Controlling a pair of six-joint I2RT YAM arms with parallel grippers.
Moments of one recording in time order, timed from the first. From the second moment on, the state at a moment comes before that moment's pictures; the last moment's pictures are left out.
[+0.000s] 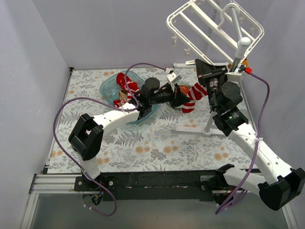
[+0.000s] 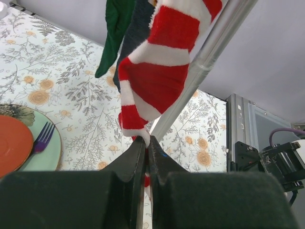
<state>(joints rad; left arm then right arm) -0.79 1.78 1.33 0.38 0.54 -0.28 0.55 1.06 1.05 0.29 0.43 1.04</state>
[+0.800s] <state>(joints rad) -0.68 1.78 1.39 0.33 0.64 -0.31 0.56 1.01 1.05 0.16 0.31 0.82</state>
